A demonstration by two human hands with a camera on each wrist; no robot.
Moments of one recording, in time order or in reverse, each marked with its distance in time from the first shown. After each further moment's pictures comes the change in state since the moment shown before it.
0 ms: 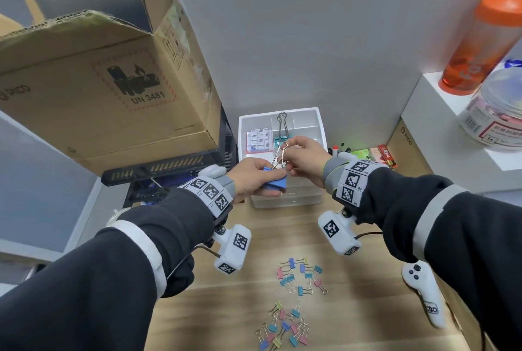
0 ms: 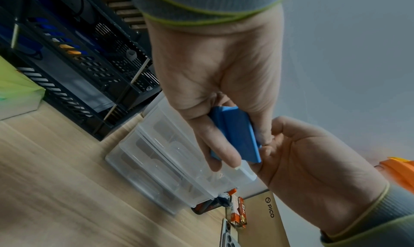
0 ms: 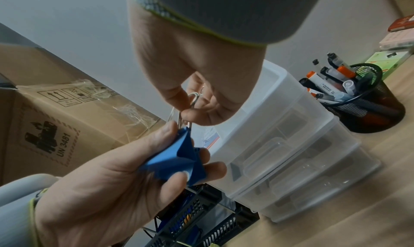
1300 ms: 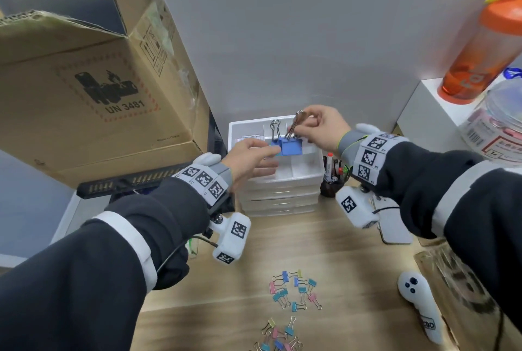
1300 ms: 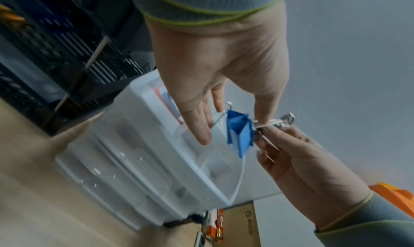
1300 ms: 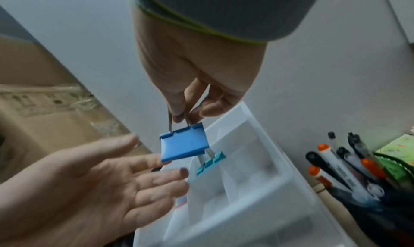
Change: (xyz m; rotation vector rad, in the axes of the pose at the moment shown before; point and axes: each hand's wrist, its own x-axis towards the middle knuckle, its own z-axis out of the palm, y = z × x) left_hand 0.046 0.041 -0.006 -0.172 0.104 0.066; right_hand 0.051 -0.043 -0.061 -0.356 0.103 -0.346
